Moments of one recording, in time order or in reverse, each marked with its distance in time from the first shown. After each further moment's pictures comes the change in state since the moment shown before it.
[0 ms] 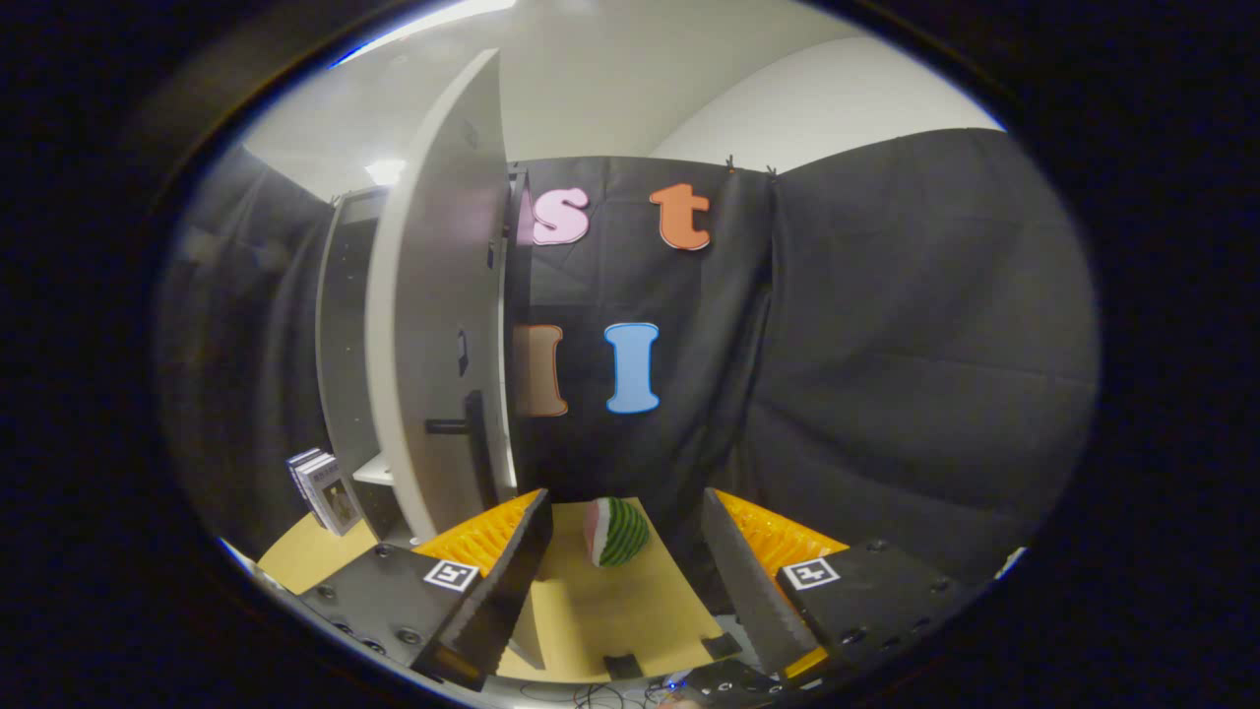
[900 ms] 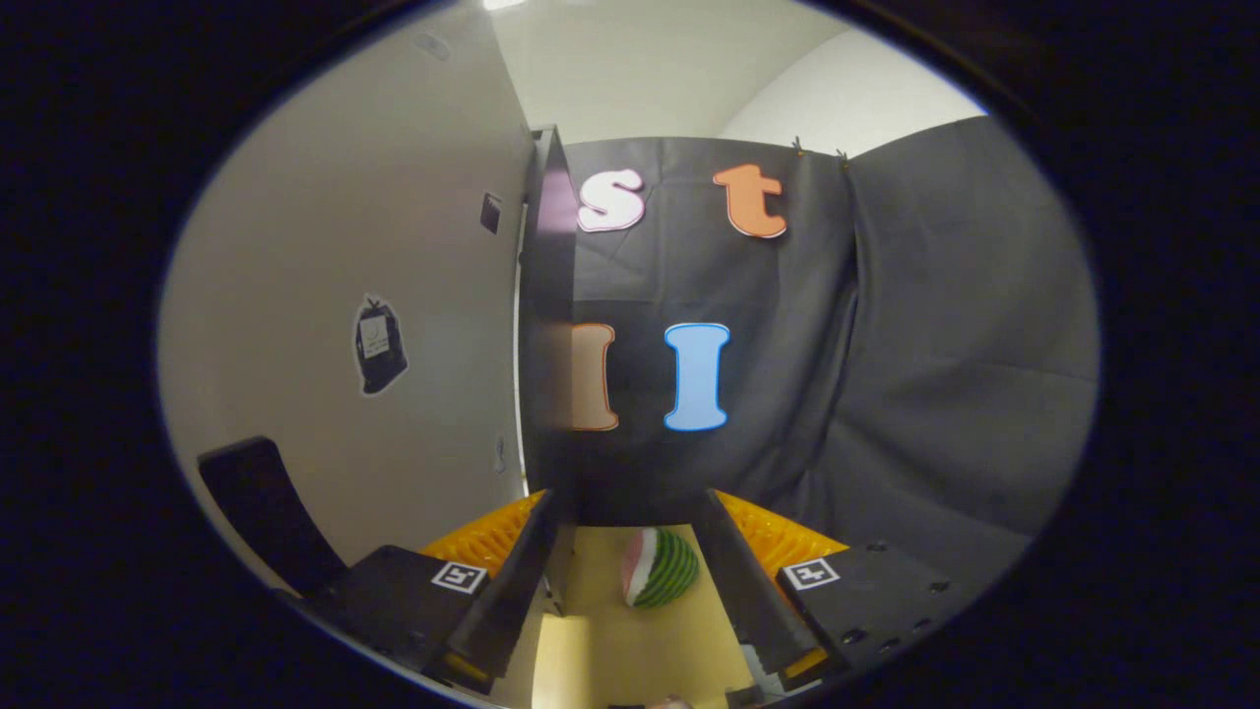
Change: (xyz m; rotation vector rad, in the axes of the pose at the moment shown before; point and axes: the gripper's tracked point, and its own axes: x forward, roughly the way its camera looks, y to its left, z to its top) arm 0.135 0.047 0.000 0.004 0.006 0.180
